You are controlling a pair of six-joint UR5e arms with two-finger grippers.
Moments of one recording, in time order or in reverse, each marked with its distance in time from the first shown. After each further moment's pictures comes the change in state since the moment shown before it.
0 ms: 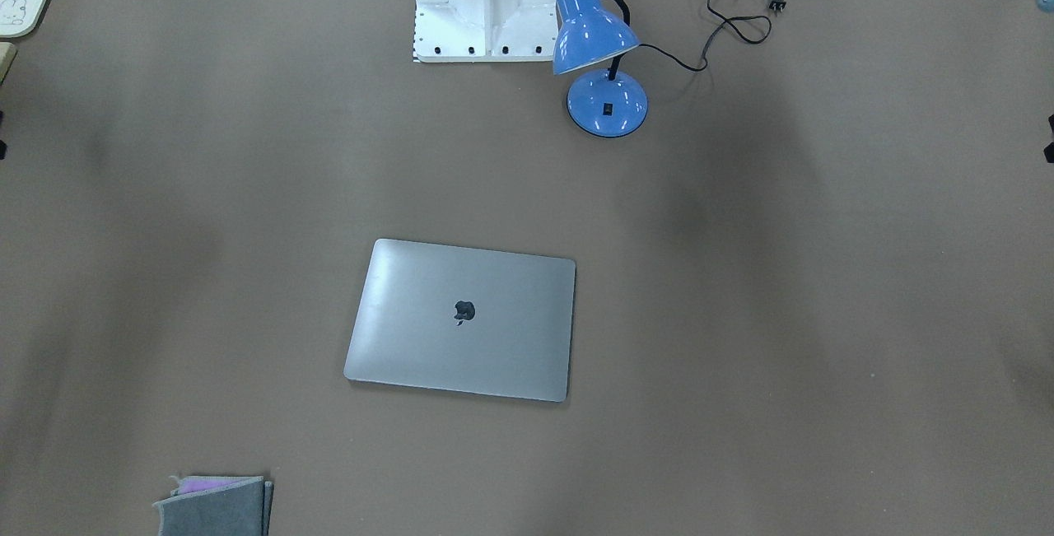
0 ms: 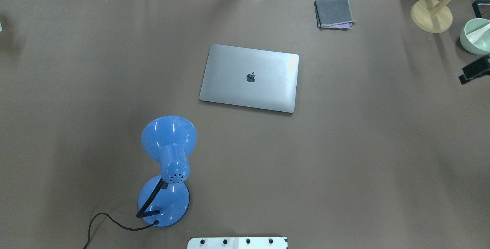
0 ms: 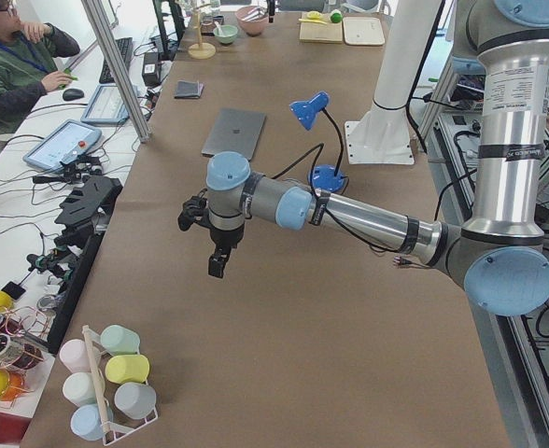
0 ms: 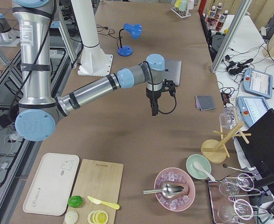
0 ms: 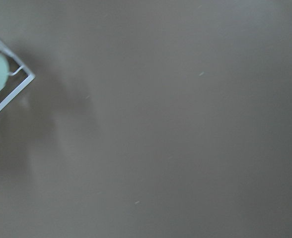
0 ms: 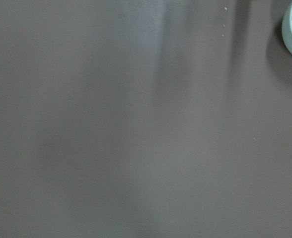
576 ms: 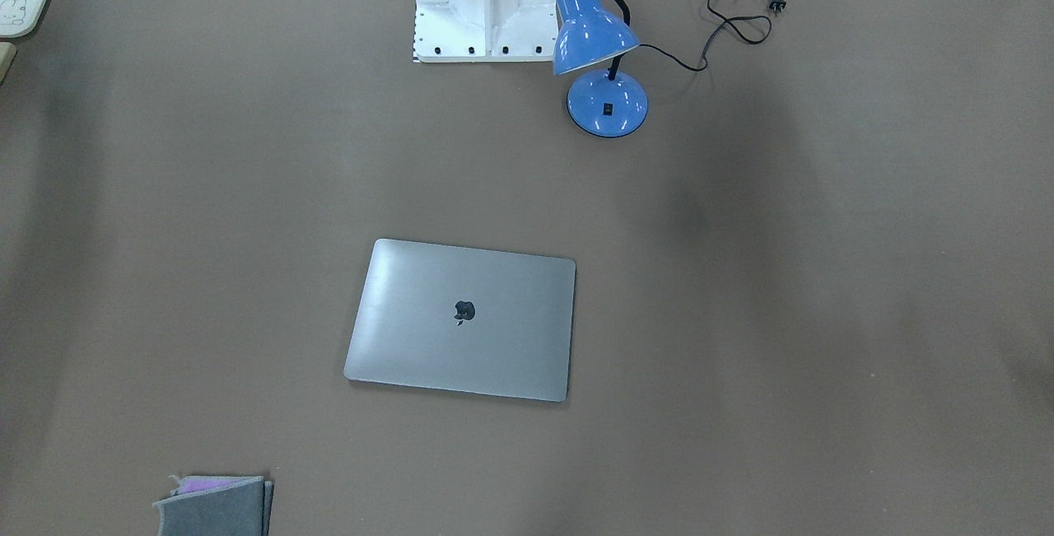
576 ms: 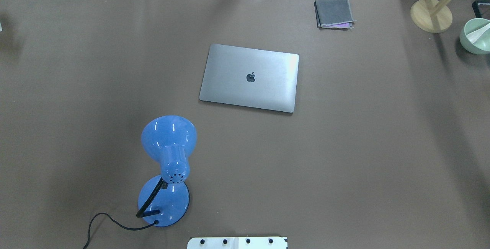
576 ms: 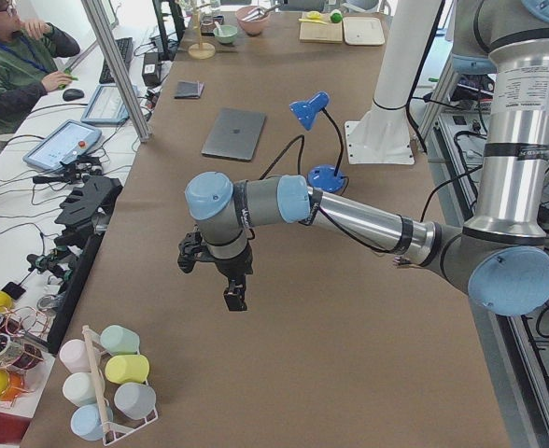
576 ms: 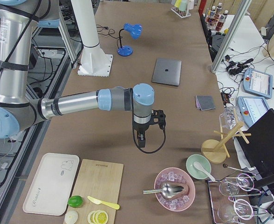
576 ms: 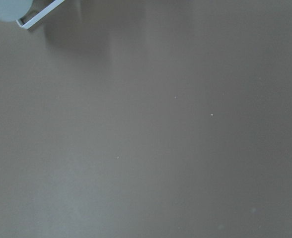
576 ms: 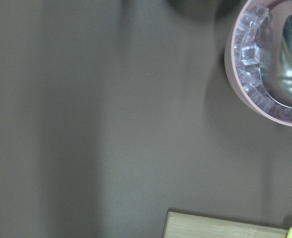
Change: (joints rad) left arm -0.140 -0.061 0.015 0.429 0.003 0.222; right arm 0.239 -0.111 -0.090 -0.096 0.012 -0.352
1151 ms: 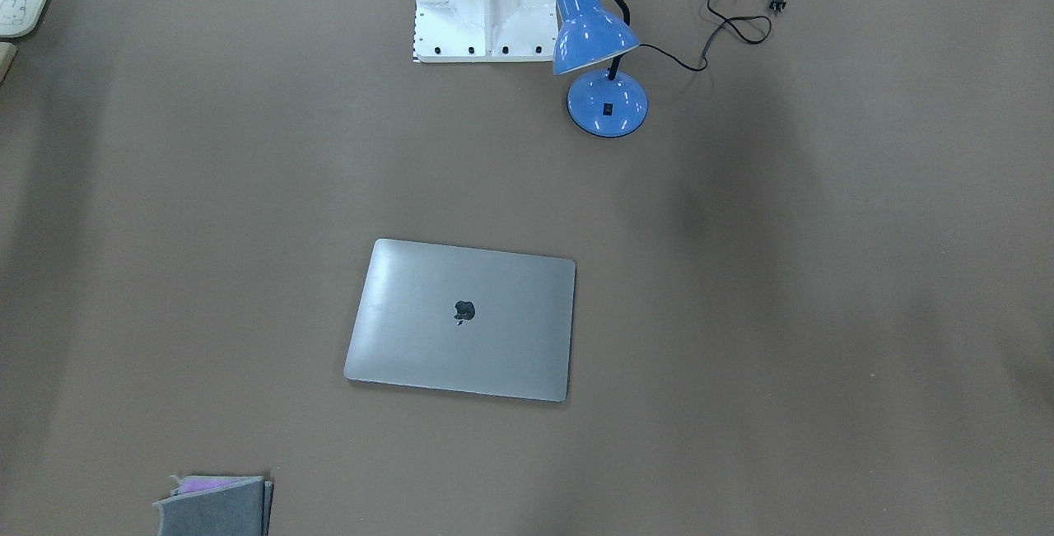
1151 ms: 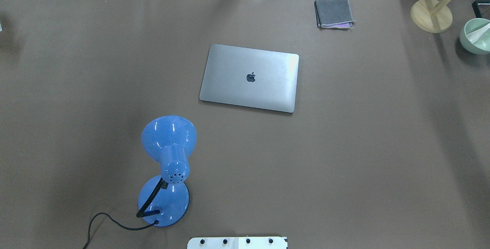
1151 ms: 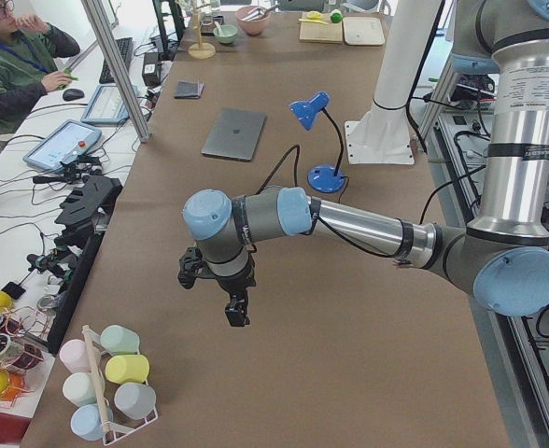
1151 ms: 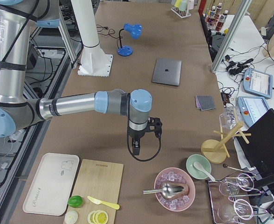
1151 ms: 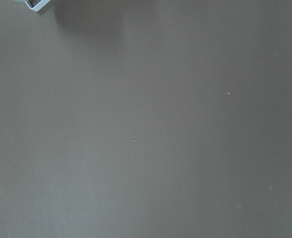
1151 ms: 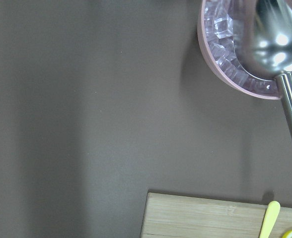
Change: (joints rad) left arm -0.015 -0.002 0.073 -0.040 -0.013 0.036; right arm 0.017 -0.012 -0.007 -0.032 -0.043 -0.020
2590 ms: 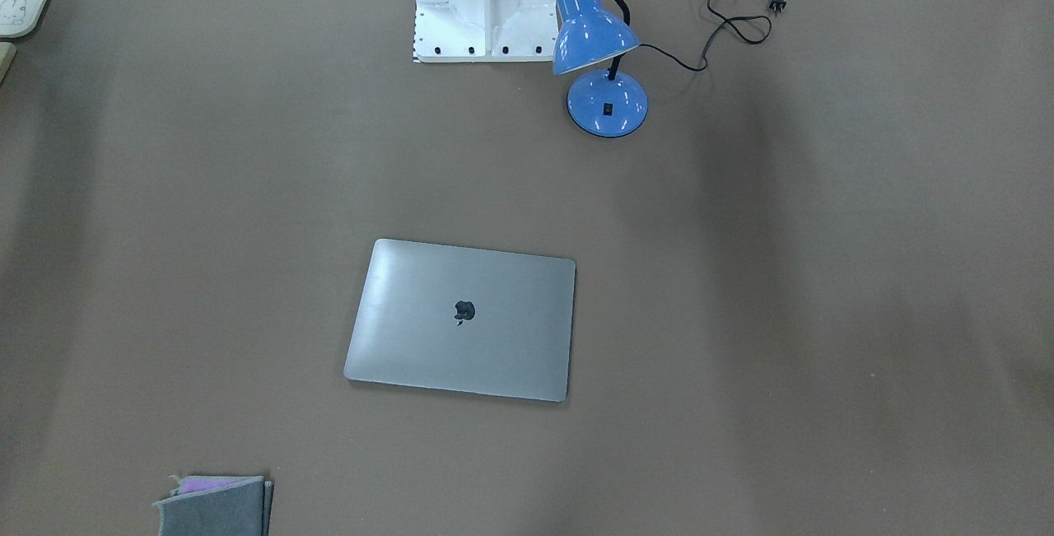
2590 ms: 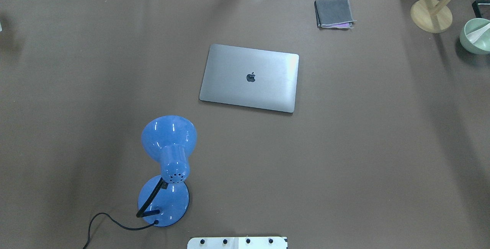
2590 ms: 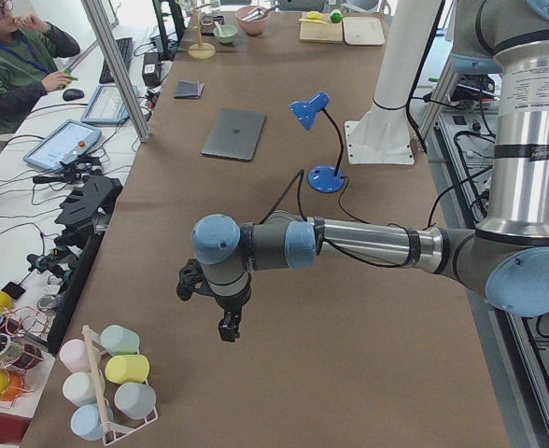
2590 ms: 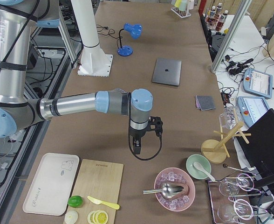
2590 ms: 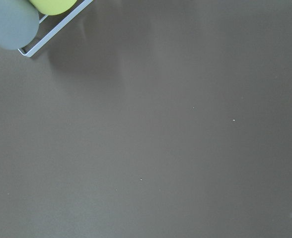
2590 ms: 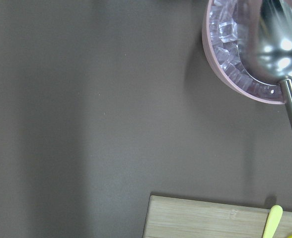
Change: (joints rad) left arm 0.001 0.052 0.067 -0.235 -0.037 0.003; right arm -0.010 0.005 -0.001 0.001 0.005 0.001
